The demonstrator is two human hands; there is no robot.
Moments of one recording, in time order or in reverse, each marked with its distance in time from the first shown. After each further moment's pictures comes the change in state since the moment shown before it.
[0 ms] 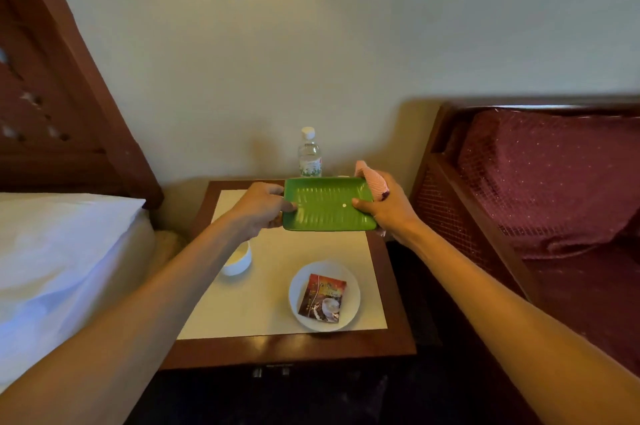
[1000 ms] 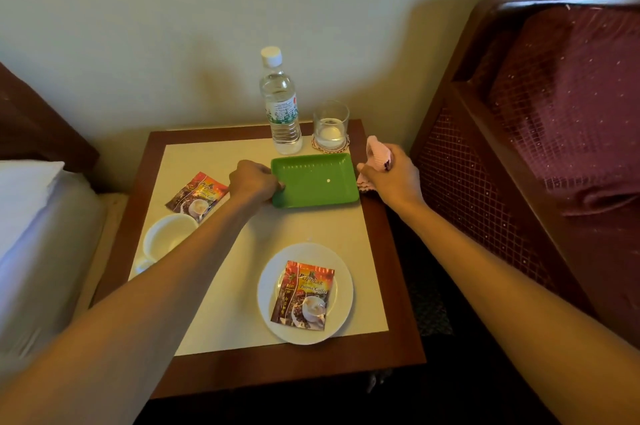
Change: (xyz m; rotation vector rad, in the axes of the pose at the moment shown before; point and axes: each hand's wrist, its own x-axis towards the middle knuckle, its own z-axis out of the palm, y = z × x) left_hand 0.166 -0.086 0.048 0.298 0.330 -0.193; right_hand 0.092 0.118 -0.002 -0.279 0.221 0.076
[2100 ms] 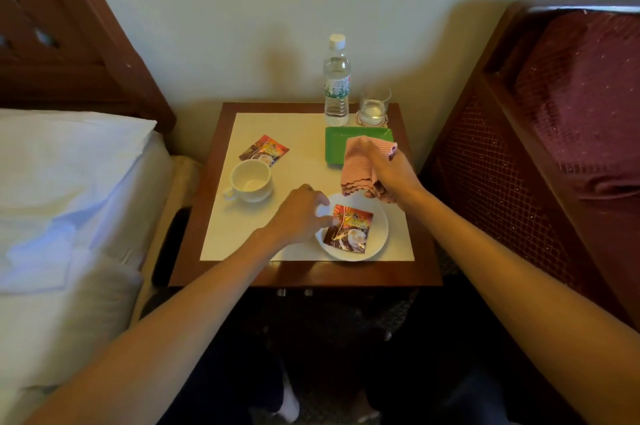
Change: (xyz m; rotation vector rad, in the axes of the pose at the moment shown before) left_hand -0.134 -0.101 -0.045 0.462 -0.313 0.564; right_hand -0.118 -0.068 0.022 0.311 -0.315 0.124
